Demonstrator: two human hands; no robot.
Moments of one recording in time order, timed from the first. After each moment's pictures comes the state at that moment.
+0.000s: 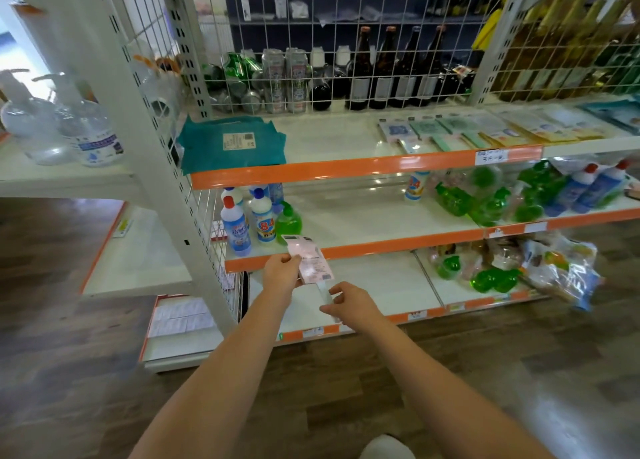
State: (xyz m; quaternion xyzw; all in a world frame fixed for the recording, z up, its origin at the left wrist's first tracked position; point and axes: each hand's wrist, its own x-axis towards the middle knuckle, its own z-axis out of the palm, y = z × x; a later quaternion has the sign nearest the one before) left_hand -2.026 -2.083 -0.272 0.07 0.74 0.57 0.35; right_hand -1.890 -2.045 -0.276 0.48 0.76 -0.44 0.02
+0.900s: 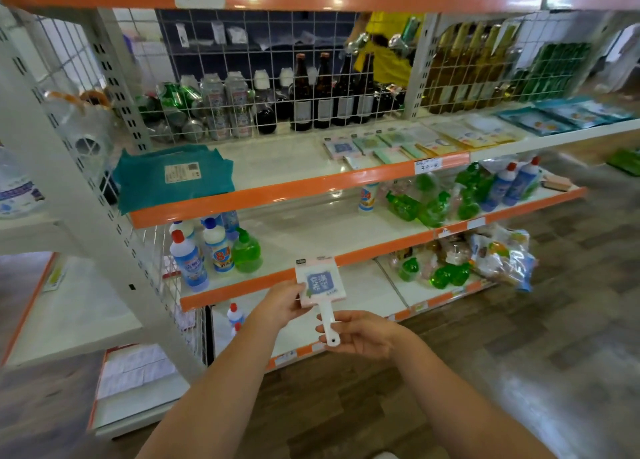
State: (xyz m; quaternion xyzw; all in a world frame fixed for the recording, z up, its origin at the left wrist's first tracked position) left_hand -1.982 -2.037 -0.266 0.08 0.64 0.52 0.56; right_hand -1.807 -2.011 -0.264 0.39 0.40 -0.83 -0.04
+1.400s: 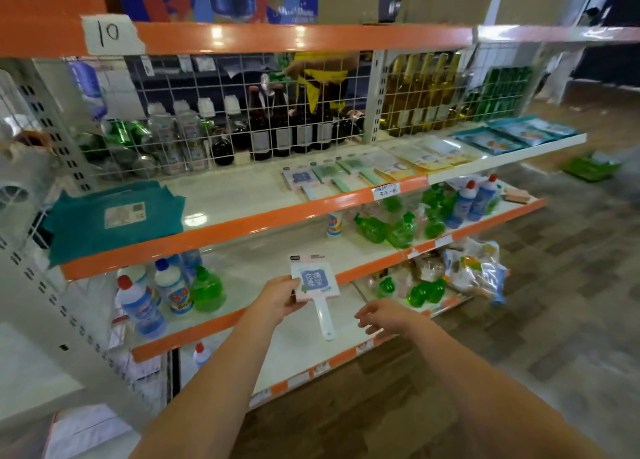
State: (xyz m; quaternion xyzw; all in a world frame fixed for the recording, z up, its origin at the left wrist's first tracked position) left_hand -1.939 -1.942 -0.228 0.12 0.63 0.54 0.55; right_hand -1.730 -1.887 -0.245 0.53 0.67 -0.52 0.01
